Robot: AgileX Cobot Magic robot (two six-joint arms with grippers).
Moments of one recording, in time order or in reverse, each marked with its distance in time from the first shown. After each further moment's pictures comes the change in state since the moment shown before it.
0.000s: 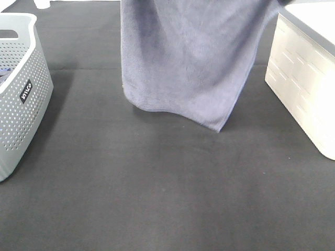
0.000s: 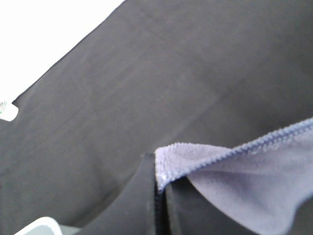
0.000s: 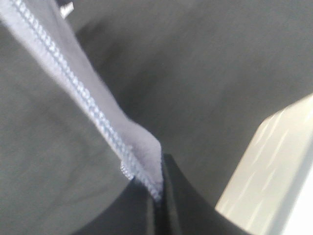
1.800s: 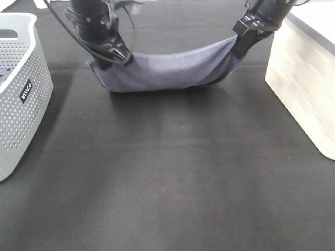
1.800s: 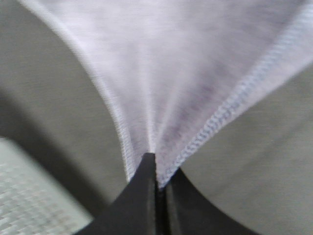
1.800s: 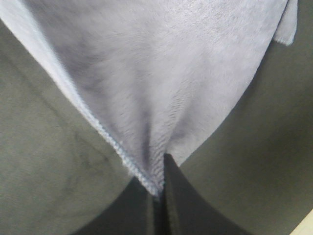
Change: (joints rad) left arm 0.161 0.331 0.008 -0.349 0.295 0.295; right arm 0.000 0.491 -0.303 0.082 0.163 -0.049
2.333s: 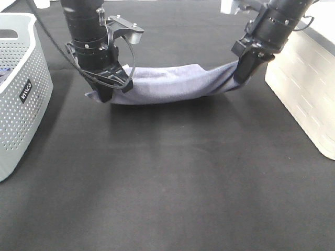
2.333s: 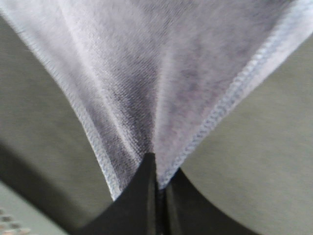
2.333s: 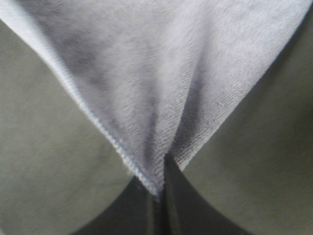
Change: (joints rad) left arm -0.003 -0.054 0.211 -0.116 0.007 0.001; right arm 0.021 -0.055 0.201 -0.002 0.003 0.076
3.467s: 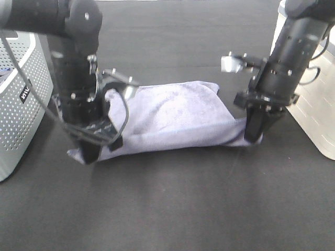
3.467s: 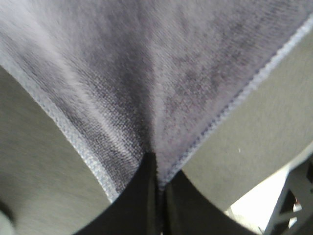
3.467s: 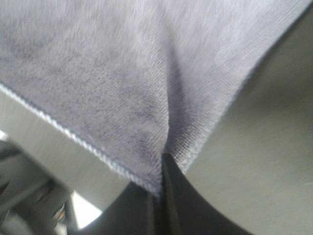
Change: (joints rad) left arm -0.070 -0.160 0.421 -0.081 -0.005 -0.032; right arm 0.035 -0.069 0.365 -0.021 -0.004 0.113
